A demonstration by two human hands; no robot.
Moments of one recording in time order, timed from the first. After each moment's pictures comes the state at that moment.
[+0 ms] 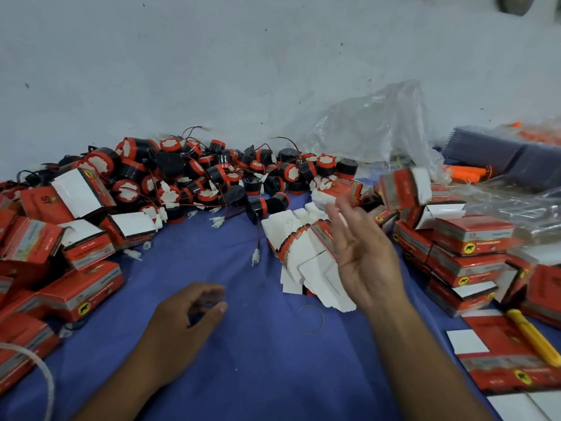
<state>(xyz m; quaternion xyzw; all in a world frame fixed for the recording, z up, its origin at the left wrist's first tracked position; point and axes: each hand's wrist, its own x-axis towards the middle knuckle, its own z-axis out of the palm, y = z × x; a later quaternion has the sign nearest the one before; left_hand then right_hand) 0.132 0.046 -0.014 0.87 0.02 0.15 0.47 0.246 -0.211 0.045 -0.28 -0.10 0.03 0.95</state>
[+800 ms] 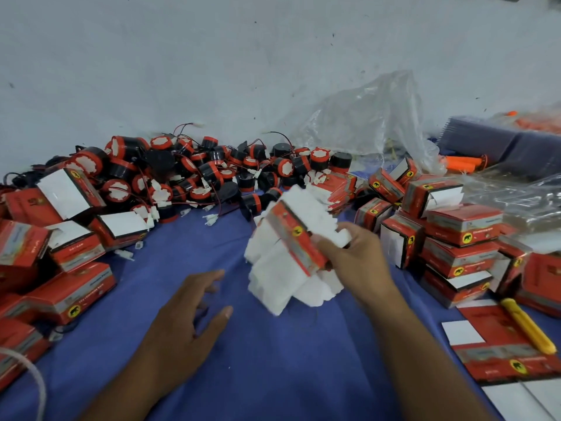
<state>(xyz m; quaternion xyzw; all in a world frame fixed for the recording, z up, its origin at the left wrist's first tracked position) 0.136 0.038 -0.025 0.88 -0.08 0.22 0.40 0.240 -0.222 0.035 -0.77 -0.06 -0.10 0.62</state>
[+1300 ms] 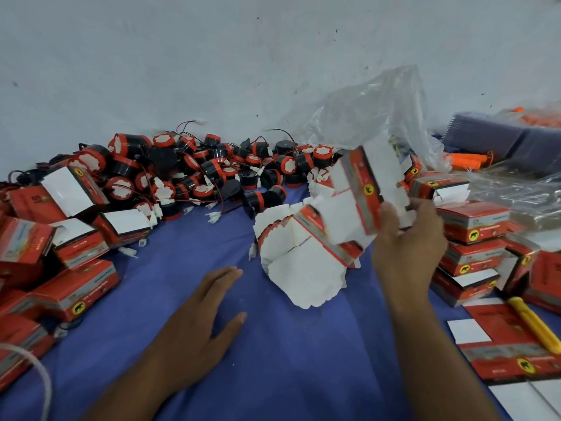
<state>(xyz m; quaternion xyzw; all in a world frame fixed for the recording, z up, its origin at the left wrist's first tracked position) 0.143 0.034 -0.033 0.92 -0.15 0.20 0.30 0.247 -0.253 0.045 -0.75 0.04 -0.44 0.49</state>
